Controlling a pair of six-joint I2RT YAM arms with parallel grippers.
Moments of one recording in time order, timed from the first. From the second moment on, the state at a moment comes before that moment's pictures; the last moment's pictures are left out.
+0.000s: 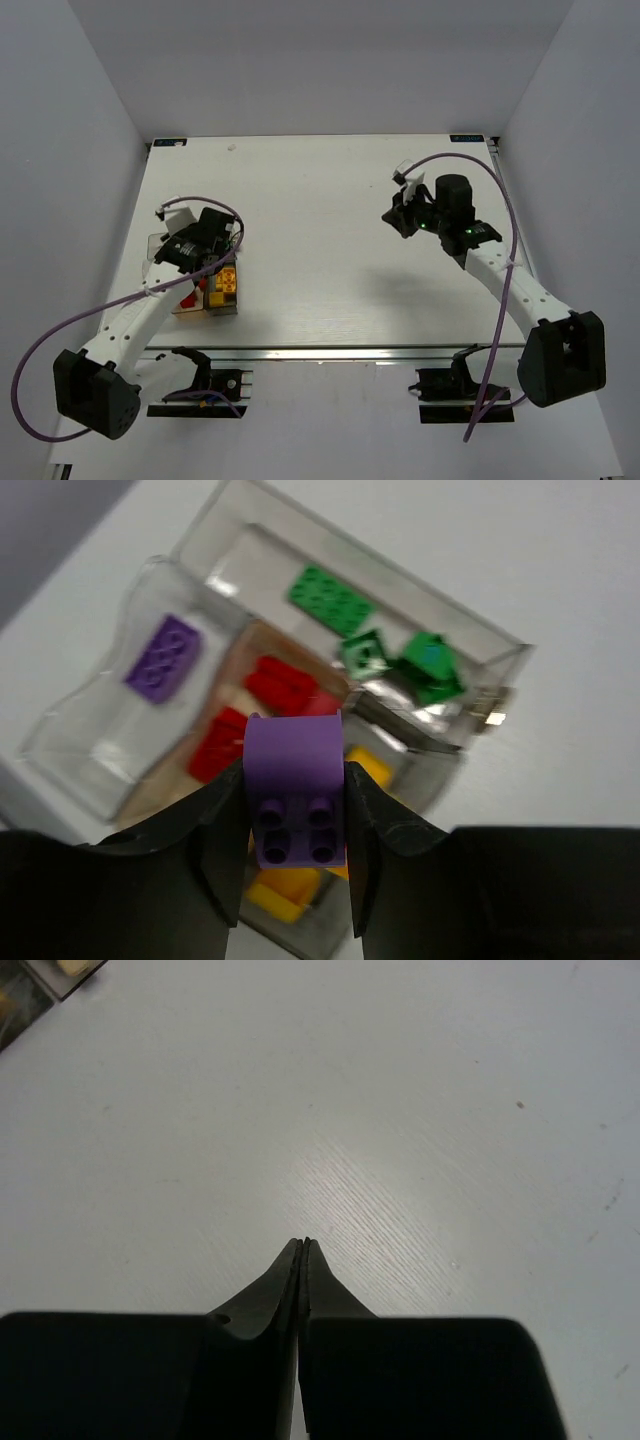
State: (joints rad) left arm -0.41 1.09 0.96 -0.83 -0.80 -0.86; right arm 0.35 1.26 0.91 -0.14 -0.49 -0.25
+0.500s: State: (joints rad) left arm -0.10 1.16 0.90 -0.88 -0.90 -0.76; right arm 0.15 1.16 0.87 -0.13 -0.57 -0.16
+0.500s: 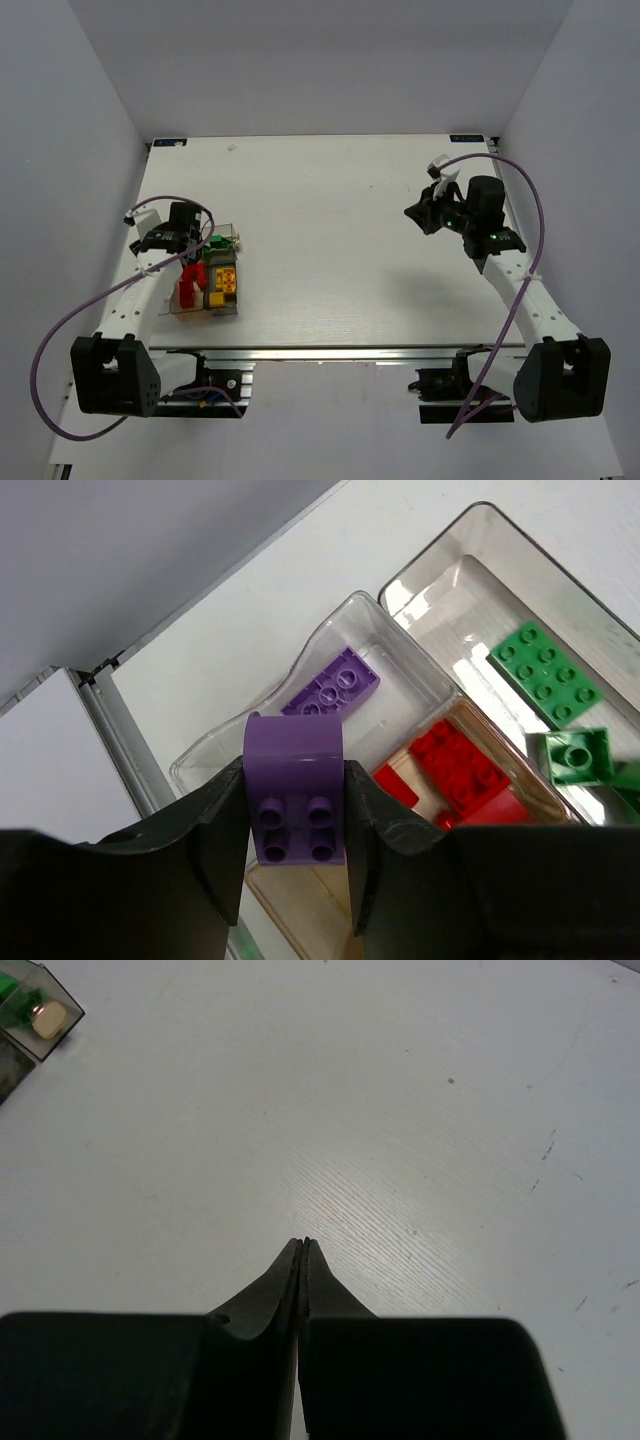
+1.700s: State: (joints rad) left arm 0.13 1.28 0.85 -0.69 -0.68 -0.70; right arm -0.16 1.12 0.74 -0.08 -0.91 -0.15
